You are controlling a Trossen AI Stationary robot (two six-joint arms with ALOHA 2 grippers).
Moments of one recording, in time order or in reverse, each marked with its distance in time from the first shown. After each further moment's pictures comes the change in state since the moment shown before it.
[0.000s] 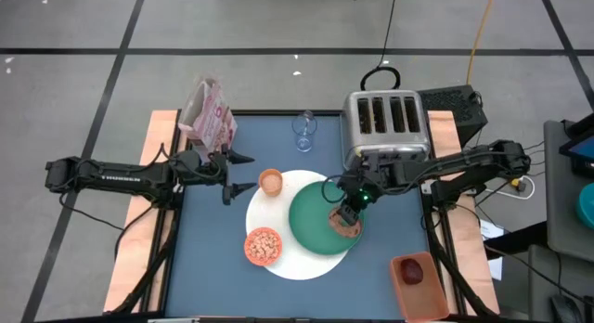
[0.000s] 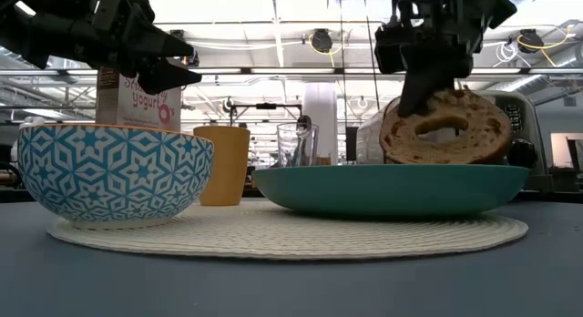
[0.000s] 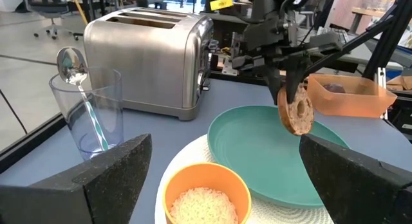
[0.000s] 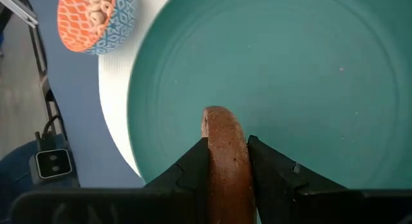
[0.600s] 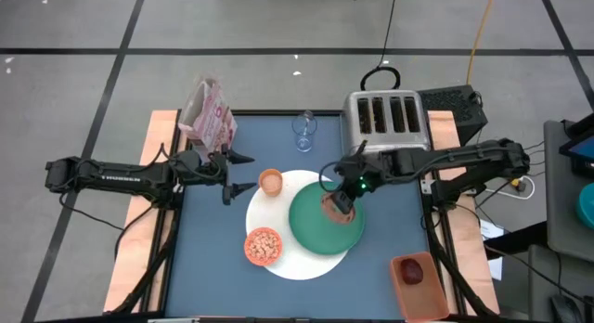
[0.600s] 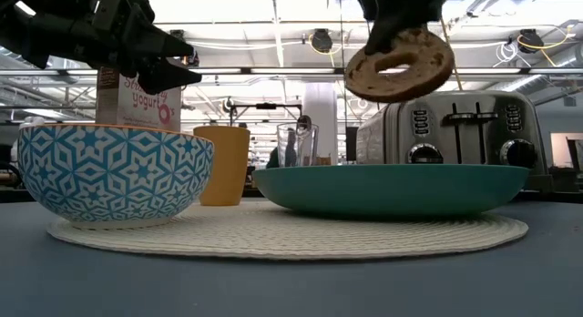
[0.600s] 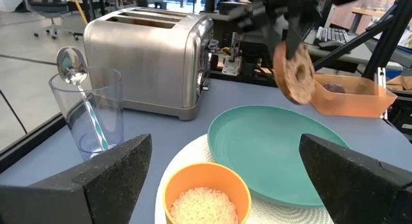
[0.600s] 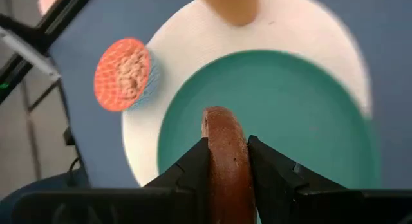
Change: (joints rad) left arm 0.000 0.000 0.000 0.000 0.000 -0.001; right arm -0.006 0.000 0.300 -0.250 0.138 0.000
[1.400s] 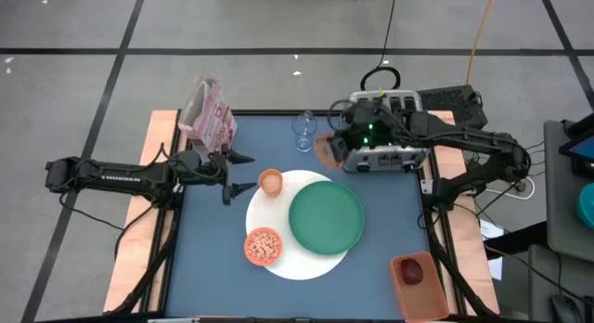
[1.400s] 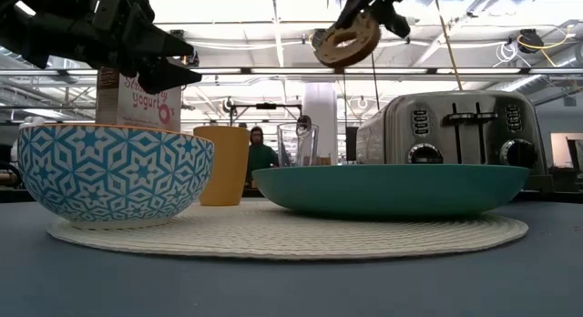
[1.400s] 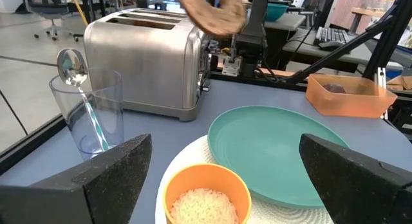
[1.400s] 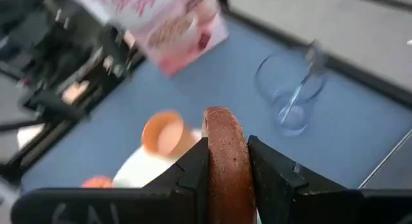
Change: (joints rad) left arm 0.000 0.000 0.000 0.003 0.000 0.004; right arm -0.269 -0.001 0.274 -0.069 0.173 -0.153
